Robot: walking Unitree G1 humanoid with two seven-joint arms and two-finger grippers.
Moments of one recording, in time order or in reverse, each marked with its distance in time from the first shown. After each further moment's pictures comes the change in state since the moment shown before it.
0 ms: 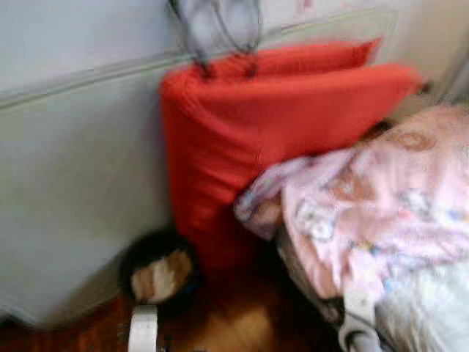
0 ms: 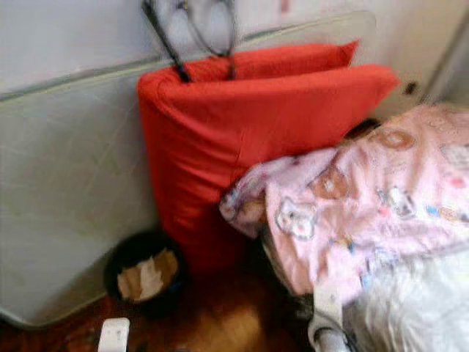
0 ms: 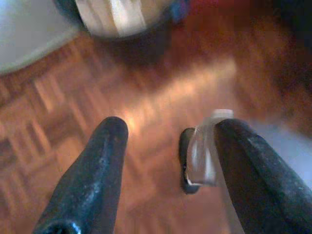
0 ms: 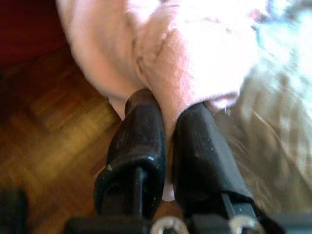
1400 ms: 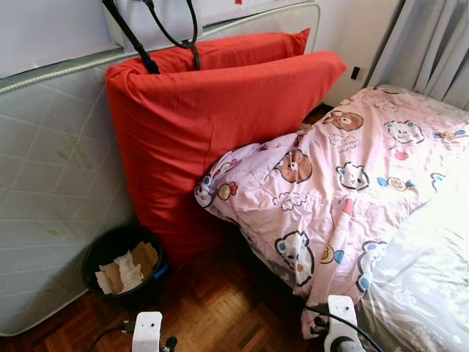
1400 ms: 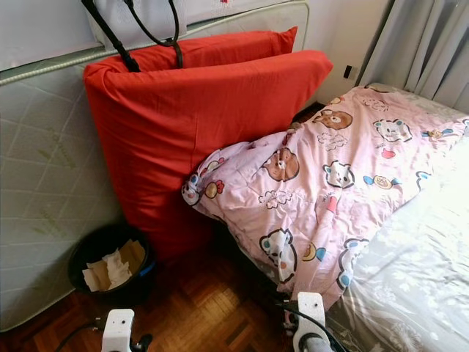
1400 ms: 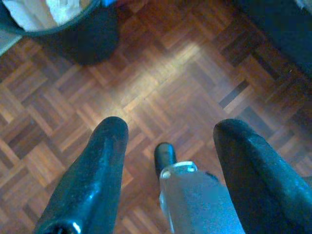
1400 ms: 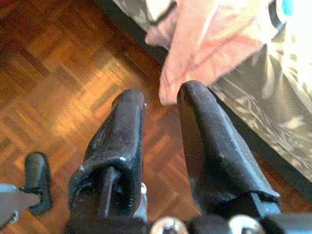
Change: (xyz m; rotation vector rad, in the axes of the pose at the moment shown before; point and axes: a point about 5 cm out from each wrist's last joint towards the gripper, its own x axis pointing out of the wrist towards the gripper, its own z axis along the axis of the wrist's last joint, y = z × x) left arm 0.013 -0.005 0.035 0.032 -0.039 -0.048; right arm -0.004 0.029 -0.015 0.005 0.144 0.180
